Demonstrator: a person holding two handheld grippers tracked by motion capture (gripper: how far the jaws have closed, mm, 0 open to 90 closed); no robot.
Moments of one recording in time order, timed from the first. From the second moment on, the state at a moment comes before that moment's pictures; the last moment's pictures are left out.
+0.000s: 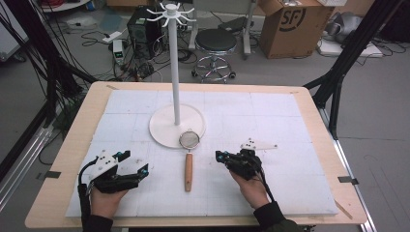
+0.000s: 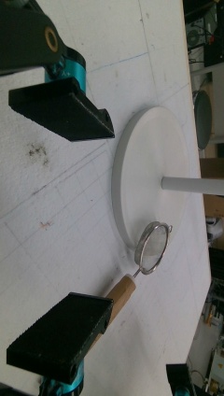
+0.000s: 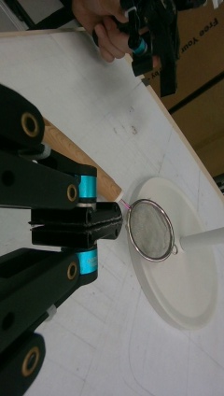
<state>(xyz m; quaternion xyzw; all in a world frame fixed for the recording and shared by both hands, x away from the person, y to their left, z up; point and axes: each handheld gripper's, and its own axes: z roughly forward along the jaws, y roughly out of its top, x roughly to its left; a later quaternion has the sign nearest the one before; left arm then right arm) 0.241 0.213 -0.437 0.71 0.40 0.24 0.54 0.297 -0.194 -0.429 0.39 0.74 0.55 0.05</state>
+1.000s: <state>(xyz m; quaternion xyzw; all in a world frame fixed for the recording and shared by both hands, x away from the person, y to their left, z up) 0.242 0.213 -0.437 0.70 0.40 0.23 0.54 0.356 -0.122 -0.456 0.43 0.77 0.47 -0.04</state>
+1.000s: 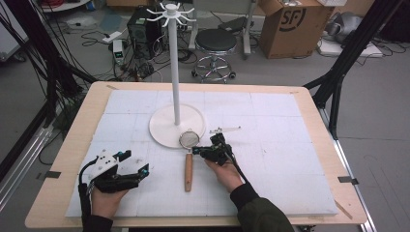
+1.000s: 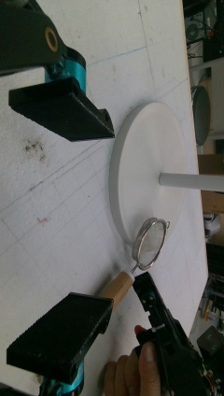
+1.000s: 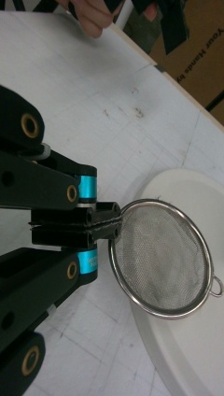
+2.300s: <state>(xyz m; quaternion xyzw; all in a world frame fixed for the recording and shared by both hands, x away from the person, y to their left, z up) 0.243 0.212 -0.437 0.70 0.40 0.23 0.54 0.355 -0.049 -0.457 0.36 0.83 0.41 -0.07</state>
